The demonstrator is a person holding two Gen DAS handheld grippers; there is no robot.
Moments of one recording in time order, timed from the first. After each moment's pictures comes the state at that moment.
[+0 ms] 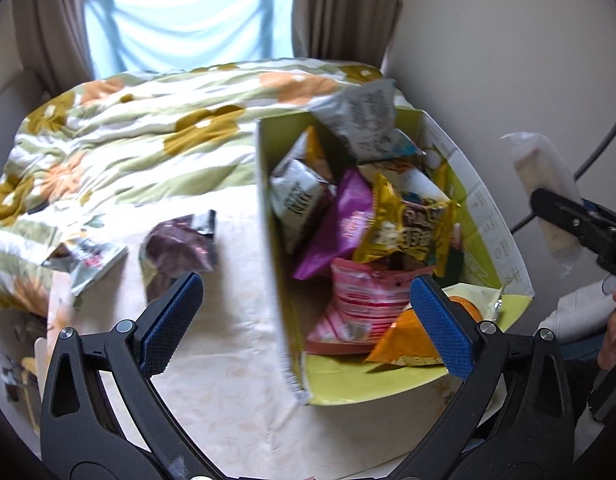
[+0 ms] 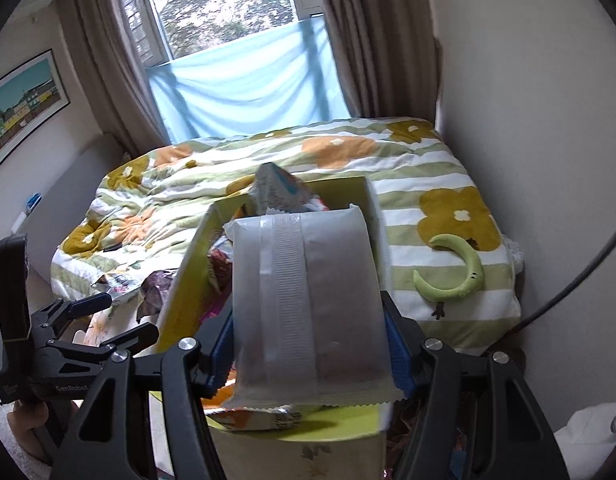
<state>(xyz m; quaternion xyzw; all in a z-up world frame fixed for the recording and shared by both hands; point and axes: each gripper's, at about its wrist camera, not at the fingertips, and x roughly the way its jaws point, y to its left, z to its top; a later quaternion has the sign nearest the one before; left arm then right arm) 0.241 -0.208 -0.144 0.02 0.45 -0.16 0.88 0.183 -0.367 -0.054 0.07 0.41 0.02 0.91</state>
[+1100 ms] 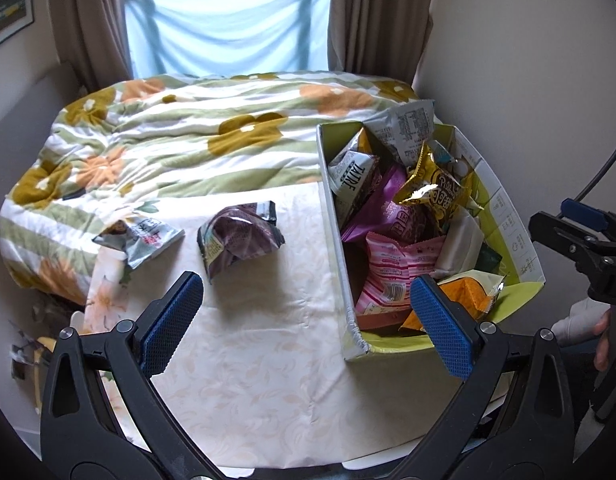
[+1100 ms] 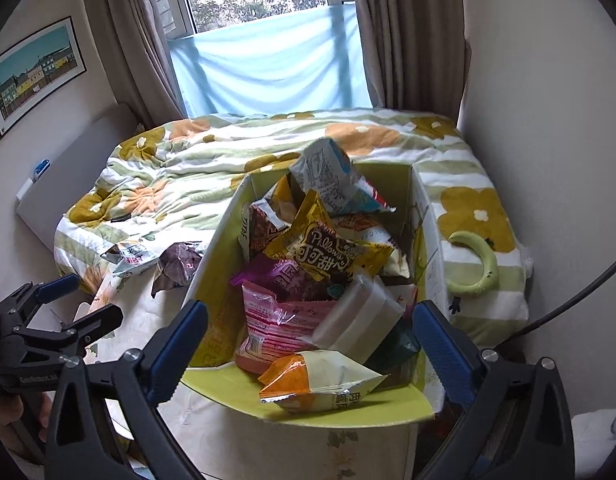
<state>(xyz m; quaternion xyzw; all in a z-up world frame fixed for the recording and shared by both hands) 0.201 -0.157 -0.119 0.02 0.43 -0.10 0.90 0.171 -0.321 -0.051 0.03 0.42 0.03 0.91</state>
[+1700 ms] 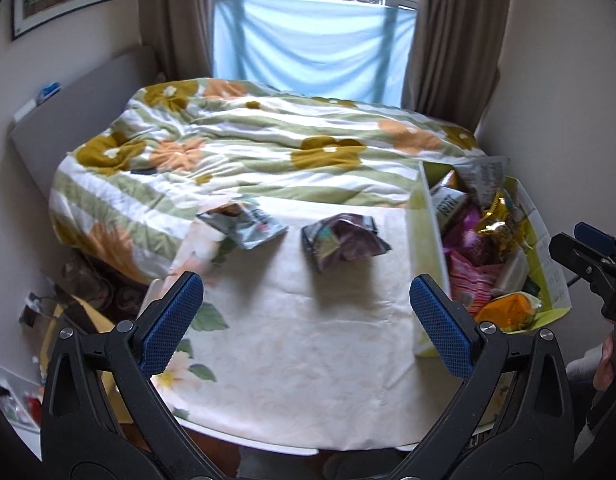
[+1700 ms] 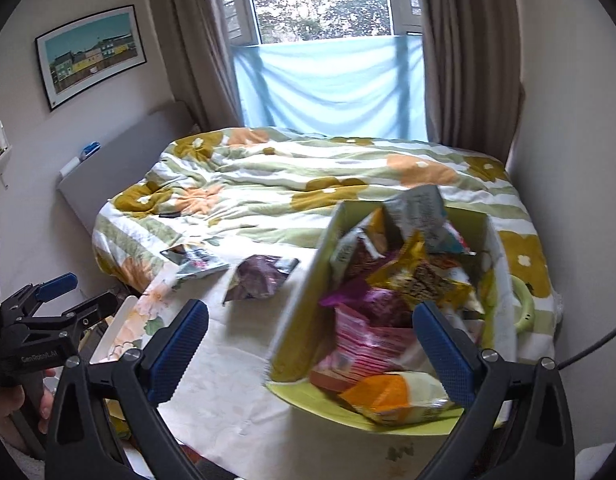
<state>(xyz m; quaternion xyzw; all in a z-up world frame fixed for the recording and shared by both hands) 0.157 -0.033 -0.095 -0.04 0.39 0.01 0.92 0.167 -0.225 -0.037 0.01 0.39 0.12 0.91</state>
